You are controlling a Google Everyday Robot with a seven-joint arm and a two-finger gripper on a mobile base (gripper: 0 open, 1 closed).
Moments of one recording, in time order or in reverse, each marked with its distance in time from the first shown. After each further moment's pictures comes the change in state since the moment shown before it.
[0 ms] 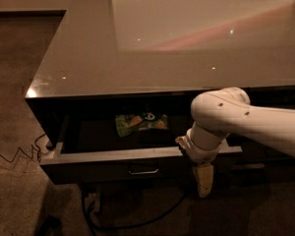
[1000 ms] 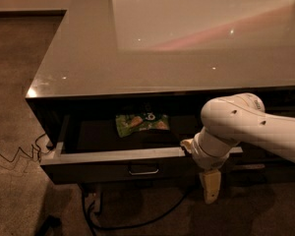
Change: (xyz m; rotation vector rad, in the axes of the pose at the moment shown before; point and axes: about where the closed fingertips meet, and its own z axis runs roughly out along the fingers) arm 0.009 0.026 -0.012 0.038 -0.007 0.006
